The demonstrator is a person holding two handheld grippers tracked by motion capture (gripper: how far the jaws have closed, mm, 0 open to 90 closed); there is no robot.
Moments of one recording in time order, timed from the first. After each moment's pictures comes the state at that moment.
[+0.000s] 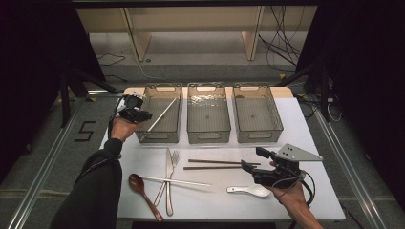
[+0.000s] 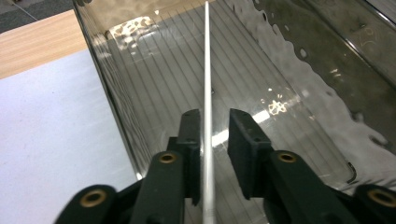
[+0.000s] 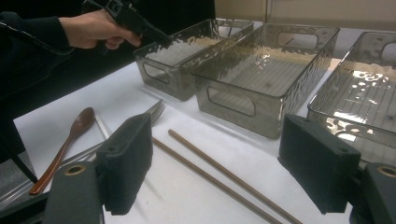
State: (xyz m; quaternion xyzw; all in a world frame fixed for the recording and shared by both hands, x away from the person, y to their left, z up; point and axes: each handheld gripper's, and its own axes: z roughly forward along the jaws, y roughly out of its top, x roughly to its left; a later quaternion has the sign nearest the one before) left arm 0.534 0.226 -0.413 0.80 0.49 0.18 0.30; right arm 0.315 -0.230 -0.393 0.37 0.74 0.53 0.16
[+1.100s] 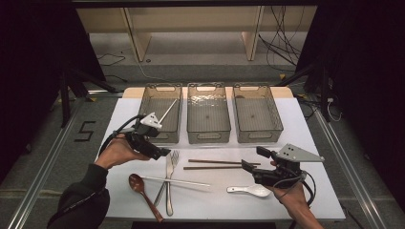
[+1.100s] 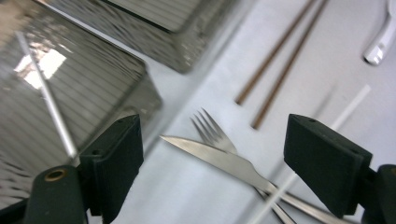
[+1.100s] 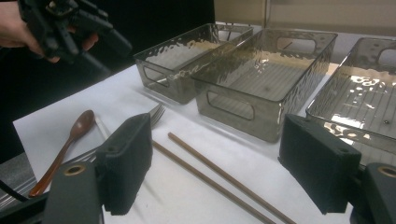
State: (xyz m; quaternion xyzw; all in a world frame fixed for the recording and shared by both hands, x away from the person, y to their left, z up) left arm 0.411 0.167 -0.374 0.92 0.26 0.09 0.29; right arm 0.313 -0.230 -0.391 0.37 0.74 0.54 0.17
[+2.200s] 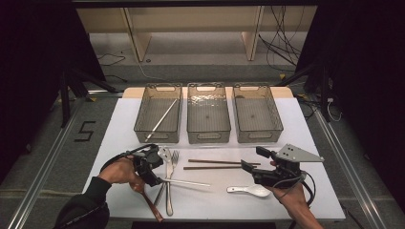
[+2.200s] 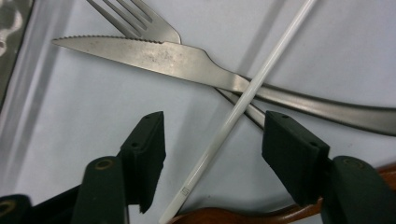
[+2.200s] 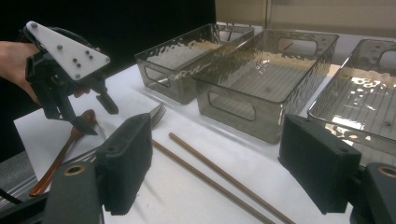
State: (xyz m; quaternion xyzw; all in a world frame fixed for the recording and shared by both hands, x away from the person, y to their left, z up) left arm 0.387 0.157 -0.439 0.98 0.18 0.05 0.12; right arm 0.312 -0.229 -0.390 0.36 0.74 0.54 0.17
